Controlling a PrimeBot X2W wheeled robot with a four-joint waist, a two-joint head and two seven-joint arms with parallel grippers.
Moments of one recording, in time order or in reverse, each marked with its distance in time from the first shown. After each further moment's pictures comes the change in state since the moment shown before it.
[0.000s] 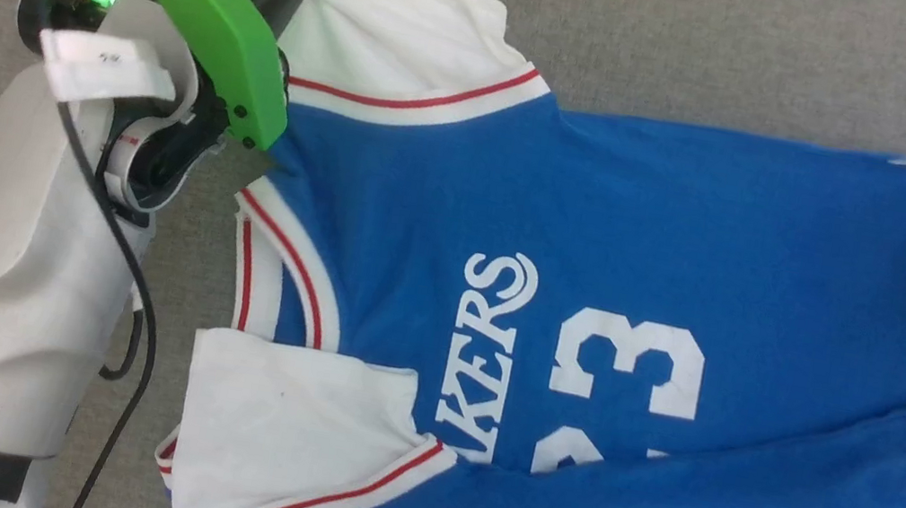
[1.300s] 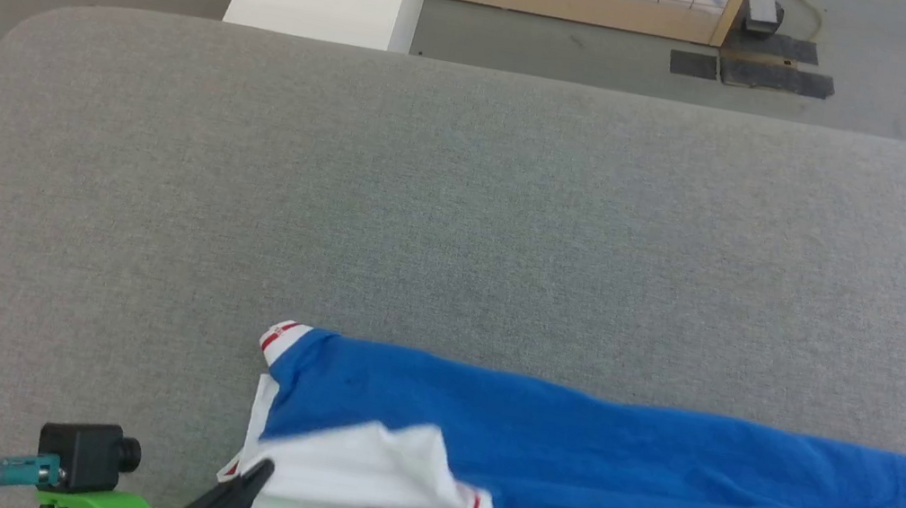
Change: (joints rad) left arm 1.040 0.061 0.021 -0.522 -0.308 0.117 -0.152; right arm 0.705 0.236 -0.201 -0.304 0.138 0.000 -0.002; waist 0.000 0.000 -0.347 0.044
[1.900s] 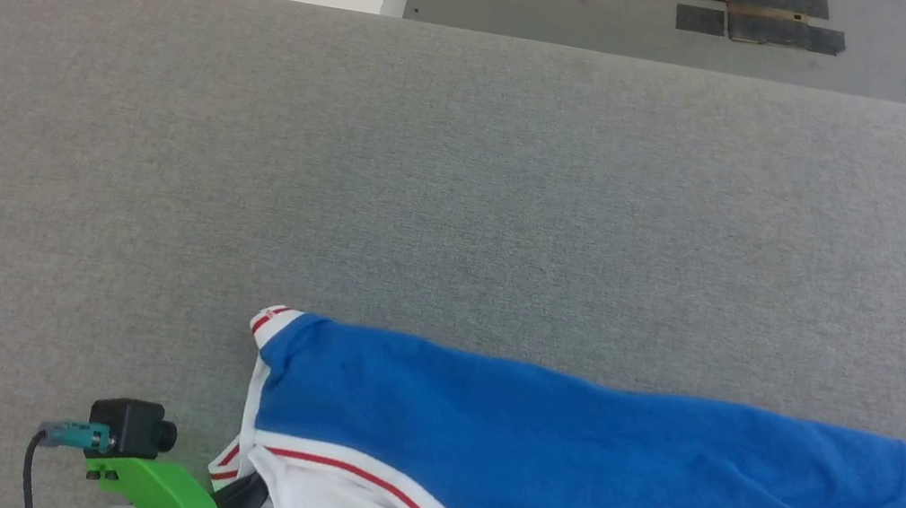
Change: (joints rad) left arm -0.160 -0.031 -0.053 0.295 -0.014 -0.002 0.054; right arm -0.067 0.006 0.038 0.145 -0.082 0.000 0.029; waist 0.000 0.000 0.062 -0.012
